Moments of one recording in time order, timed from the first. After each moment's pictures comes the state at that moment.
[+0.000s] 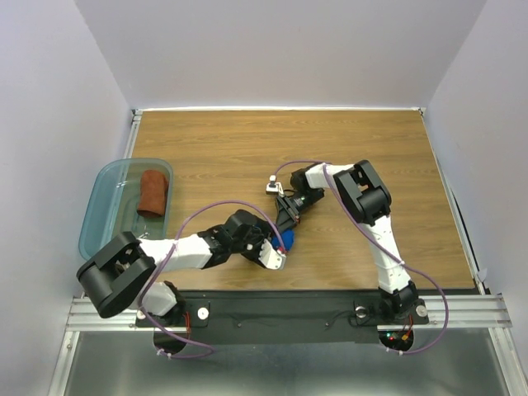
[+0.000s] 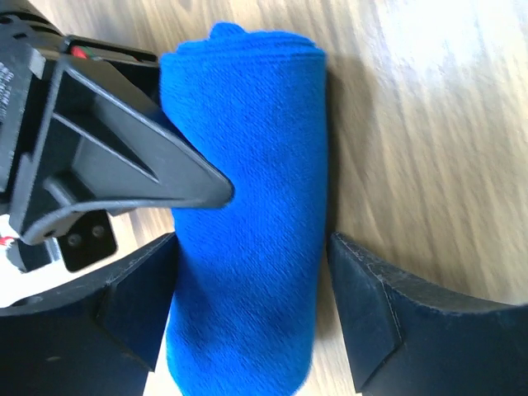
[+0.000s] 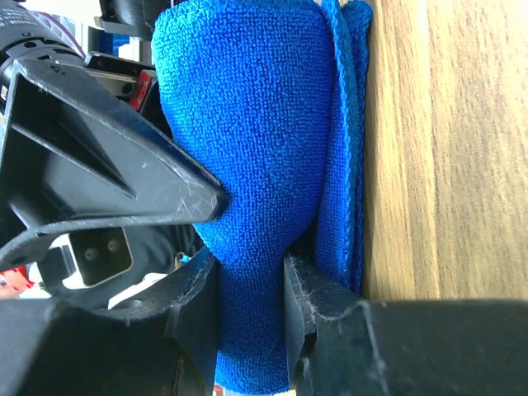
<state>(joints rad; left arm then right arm) -0.88 1.35 0.46 0.17 0.21 1.16 0.51 2.43 1.60 -1.07 -1.36 -0.54</state>
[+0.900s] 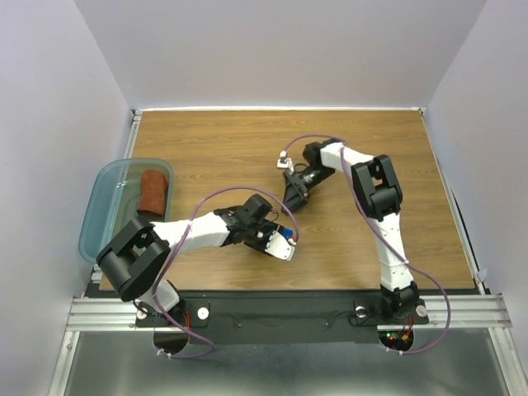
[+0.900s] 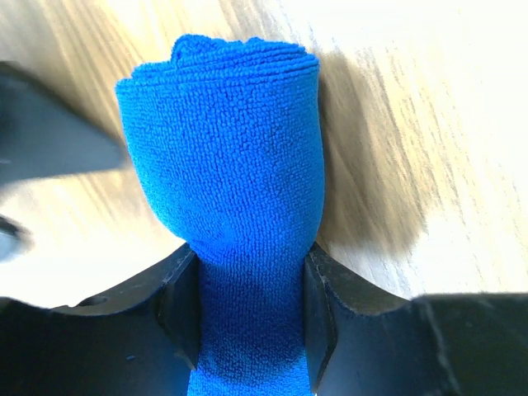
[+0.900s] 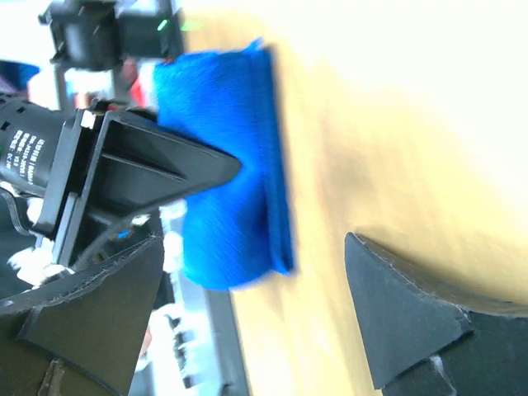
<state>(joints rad) -0.87 1.50 0.75 -0.24 0.24 1.17 0.41 2.41 1.81 -1.19 -1.16 -0.50</state>
